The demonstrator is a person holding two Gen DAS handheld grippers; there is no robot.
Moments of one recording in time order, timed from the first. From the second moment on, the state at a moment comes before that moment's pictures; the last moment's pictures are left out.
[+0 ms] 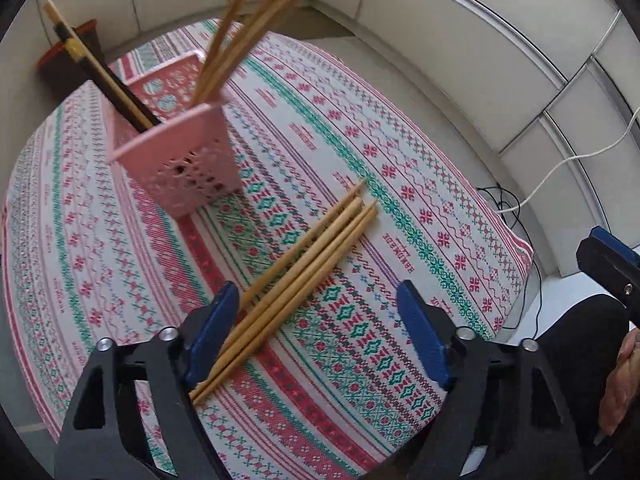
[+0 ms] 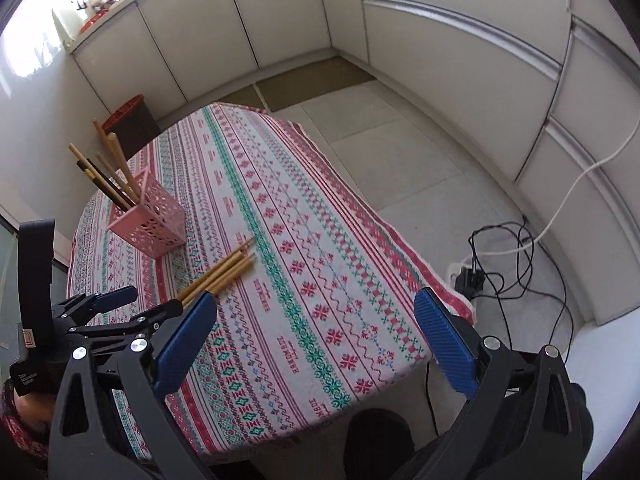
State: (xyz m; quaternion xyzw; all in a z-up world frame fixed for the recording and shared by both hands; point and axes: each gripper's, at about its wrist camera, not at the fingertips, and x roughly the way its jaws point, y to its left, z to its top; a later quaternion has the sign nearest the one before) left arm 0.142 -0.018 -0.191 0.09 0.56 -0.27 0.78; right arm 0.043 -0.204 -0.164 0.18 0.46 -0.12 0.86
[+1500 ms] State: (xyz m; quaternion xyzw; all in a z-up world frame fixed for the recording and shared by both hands) left arm 0.175 -0.103 -0.249 0.20 0.53 -0.31 0.76; right arm 0.044 -0.269 -0.239 0.27 0.51 -0.14 0.81
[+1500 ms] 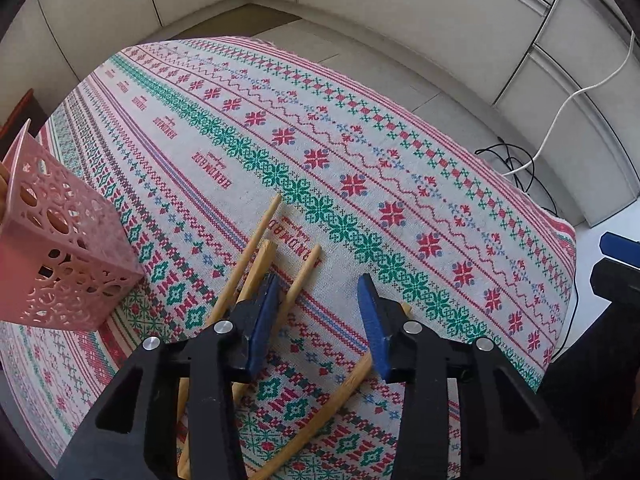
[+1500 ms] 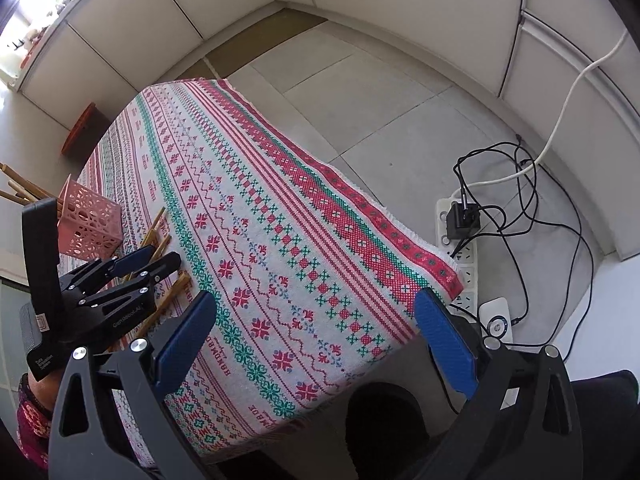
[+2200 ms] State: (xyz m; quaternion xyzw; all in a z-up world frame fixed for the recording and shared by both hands) left arm 0.100 -0.049 -0.168 0.24 0.38 -0.29 0.84; right arm 0.084 -0.221 -0.265 0.33 0.57 -0.12 0.74
